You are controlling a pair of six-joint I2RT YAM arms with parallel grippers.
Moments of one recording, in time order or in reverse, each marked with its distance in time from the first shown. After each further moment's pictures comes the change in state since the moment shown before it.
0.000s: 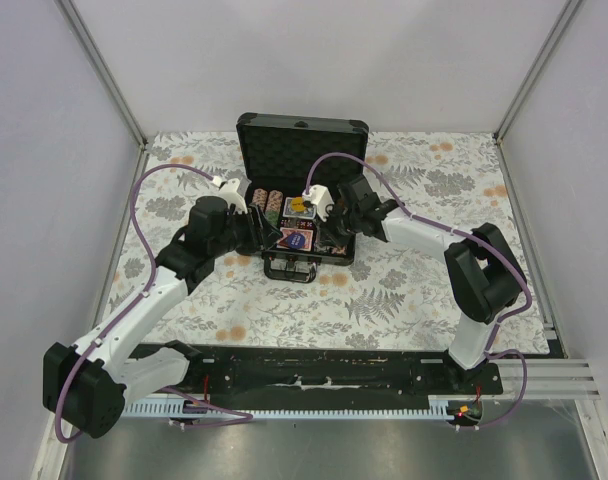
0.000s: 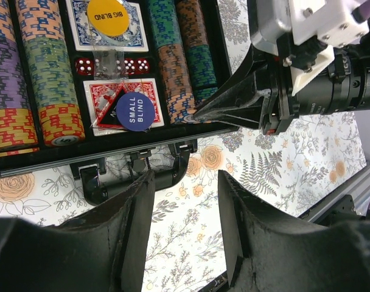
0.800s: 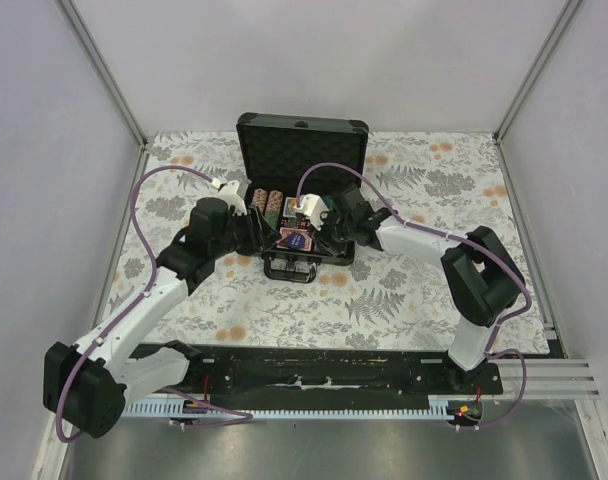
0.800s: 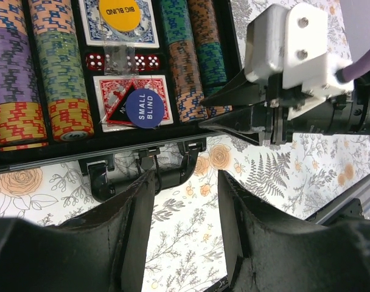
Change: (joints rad) left arm 0.005 0.003 -0.015 -0.001 -0.018 0.002; right arm 0.066 -0.006 -0.048 0.036 0.132 -0.076
